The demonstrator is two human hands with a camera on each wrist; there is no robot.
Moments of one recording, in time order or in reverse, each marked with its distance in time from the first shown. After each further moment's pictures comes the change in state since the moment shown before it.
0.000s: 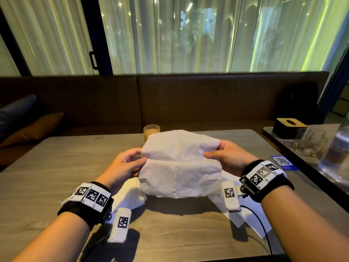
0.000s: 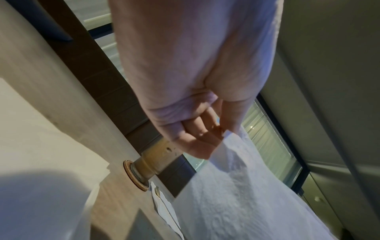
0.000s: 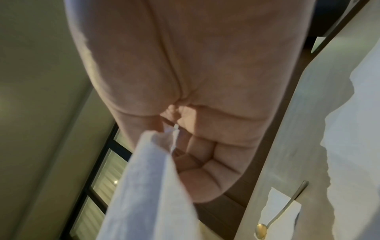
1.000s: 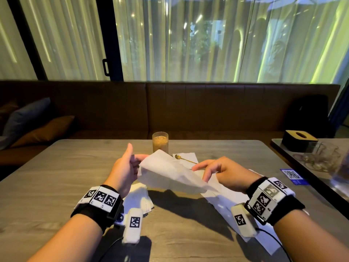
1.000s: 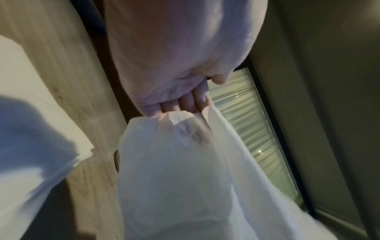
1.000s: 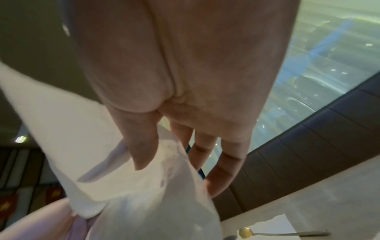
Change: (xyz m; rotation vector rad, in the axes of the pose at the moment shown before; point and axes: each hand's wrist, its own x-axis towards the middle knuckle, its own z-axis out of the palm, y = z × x) left_hand 0.009 -0.003 -0.004 -0.272 0.245 -0.138; right_hand -0.006 0.000 0.026 -0.763 -0.151 -0.117
